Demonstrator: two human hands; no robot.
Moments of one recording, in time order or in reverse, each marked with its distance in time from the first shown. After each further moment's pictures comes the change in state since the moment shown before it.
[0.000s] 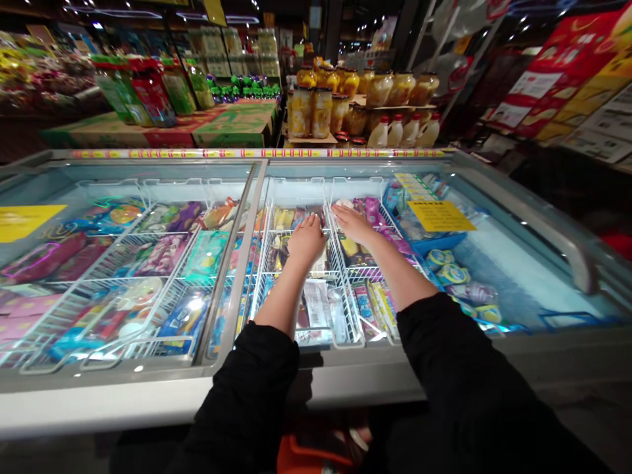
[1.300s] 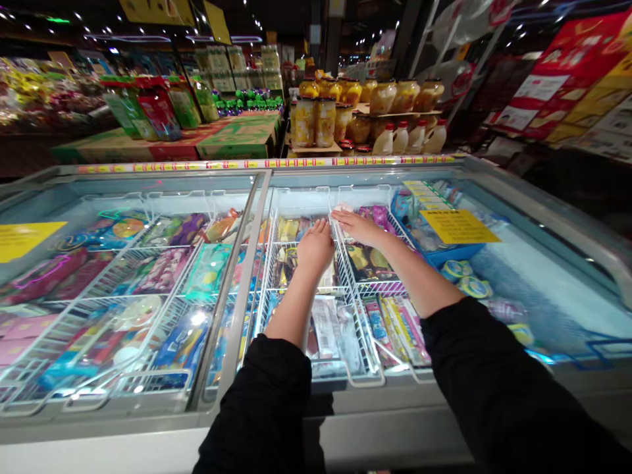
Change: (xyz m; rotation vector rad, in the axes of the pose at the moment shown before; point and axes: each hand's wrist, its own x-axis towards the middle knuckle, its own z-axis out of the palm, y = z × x) left_hand 0.026 -0.003 0.008 0.043 0.065 0.070; right_hand 0.040 0.021 -0.001 0.146 -0.053 -0.147
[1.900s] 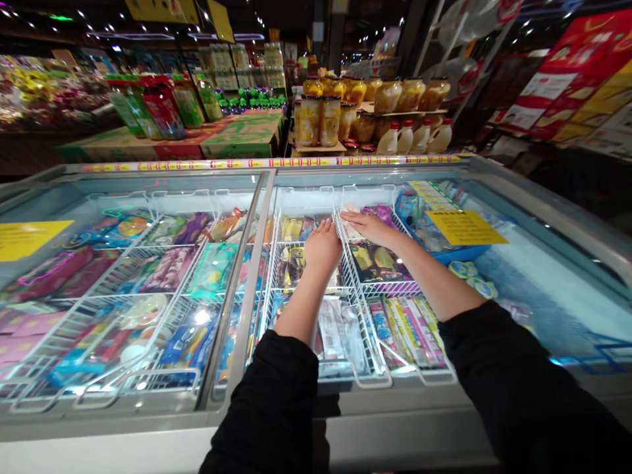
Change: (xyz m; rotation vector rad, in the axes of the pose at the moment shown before) left_hand 0.001 0.009 -0.007 0.010 0.021 -0.032; right_hand -0.001 0.024 -0.007 0.138 0.029 -0.015
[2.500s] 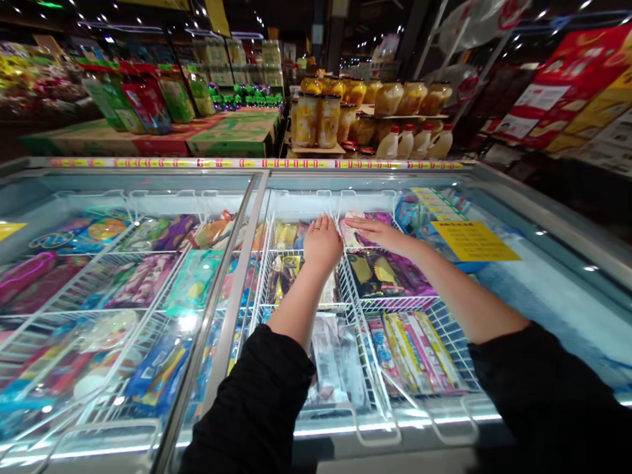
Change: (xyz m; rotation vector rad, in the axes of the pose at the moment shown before) left_hand 0.047 -0.006 0.020 0.051 -0.035 -0.003; right_hand -0.004 0.031 -0.027 0.060 -0.095 -0.073
